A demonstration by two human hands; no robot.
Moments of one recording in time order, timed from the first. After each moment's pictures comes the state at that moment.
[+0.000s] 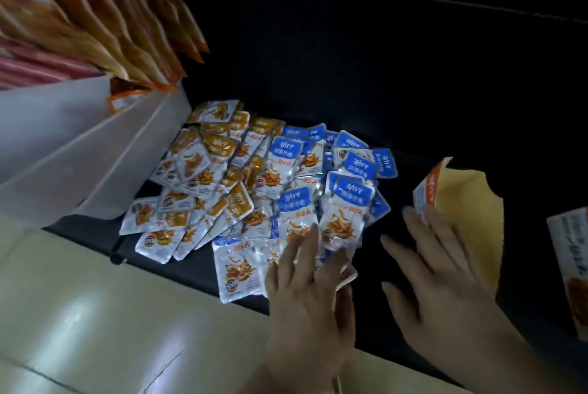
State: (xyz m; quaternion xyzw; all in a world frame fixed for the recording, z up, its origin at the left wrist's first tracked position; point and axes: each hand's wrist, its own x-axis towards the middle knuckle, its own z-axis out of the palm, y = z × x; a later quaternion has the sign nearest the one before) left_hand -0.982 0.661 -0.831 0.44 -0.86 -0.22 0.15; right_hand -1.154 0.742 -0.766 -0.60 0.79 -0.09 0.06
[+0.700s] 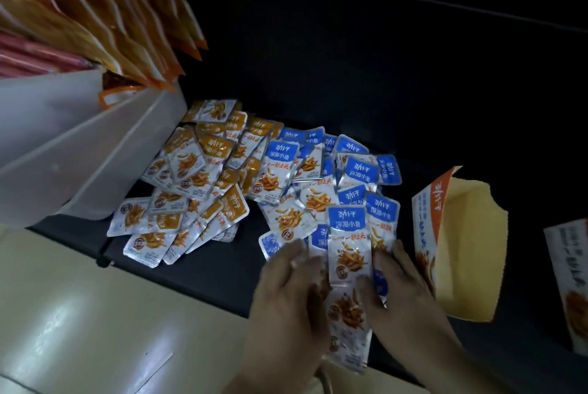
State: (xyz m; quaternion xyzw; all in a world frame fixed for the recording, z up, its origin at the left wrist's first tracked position) left_hand -0.963 0.646 -0.840 0.42 -0.83 -0.28 0.24; right_hand -1.133 0.721 -0.807 -0.39 0.86 -0.11 0.32
